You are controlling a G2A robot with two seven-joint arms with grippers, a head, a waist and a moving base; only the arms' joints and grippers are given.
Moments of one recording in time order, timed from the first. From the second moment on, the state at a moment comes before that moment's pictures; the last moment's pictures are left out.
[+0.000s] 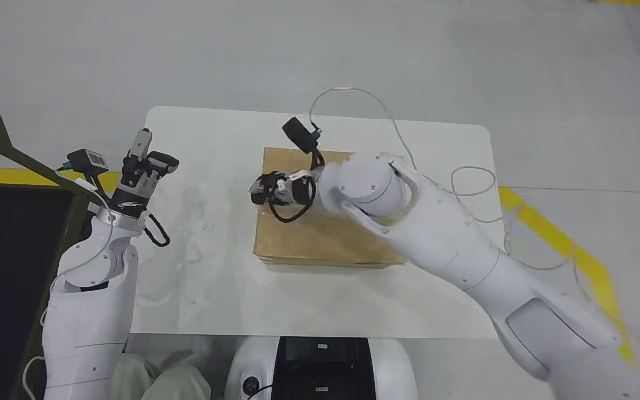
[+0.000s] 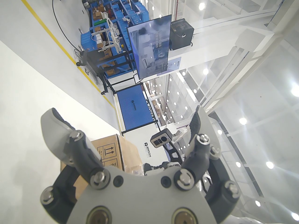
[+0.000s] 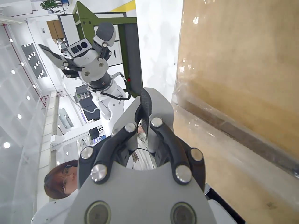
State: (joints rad) left arm 1.51 -1.11 -1.81 -1.60 -0.34 -0.41 -0.47; right arm -0.54 -1.41 0.52 -1.41 0.43 0.56 0.55
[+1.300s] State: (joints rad) left arm 1.51 -1.11 -1.81 -1.60 -0.34 -0.41 -0.47; right arm -0.73 -1.37 0.74 -1.52 0.35 0.81 0.54
